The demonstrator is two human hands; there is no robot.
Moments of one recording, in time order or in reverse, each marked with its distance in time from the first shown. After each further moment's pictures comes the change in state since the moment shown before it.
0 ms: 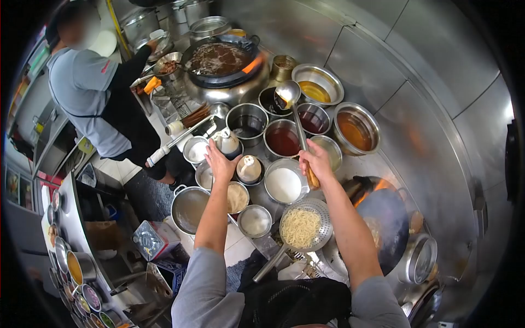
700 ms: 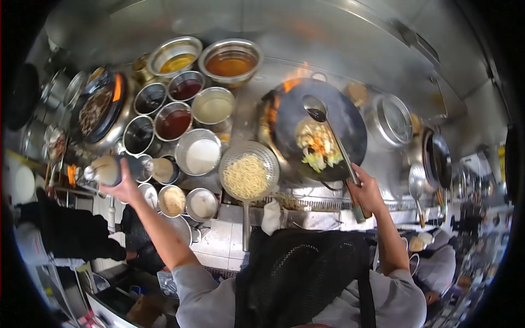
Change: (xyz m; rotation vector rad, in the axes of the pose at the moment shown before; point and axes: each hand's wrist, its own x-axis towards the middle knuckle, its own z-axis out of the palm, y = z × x) left_hand 0.005 0.096 -0.088 -0.382 0.387 0.120; right_hand -0.483 0.062 -0.172 -0.746 0.784 0.205
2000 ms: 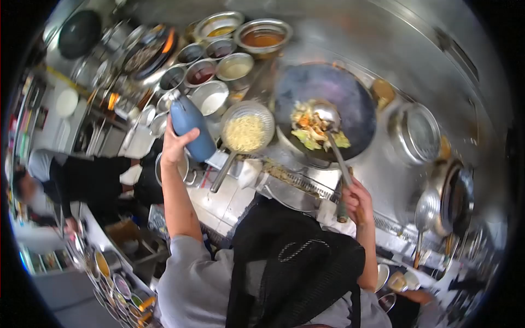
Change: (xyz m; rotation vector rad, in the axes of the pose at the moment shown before) left_hand -0.217 0.175 -0.137 -0.563 -1.012 -0.280; right_hand -0.034 0.196 -0.046 1.568 -0.547 0.409
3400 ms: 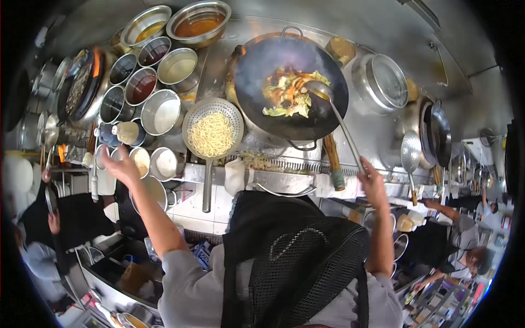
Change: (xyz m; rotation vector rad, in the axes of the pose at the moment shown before) left_hand 0.110 -0.105 -0.109 0.886 0.628 0.419; right_hand -0.052 0.006 0.024 -1.538 0.681 -0.342
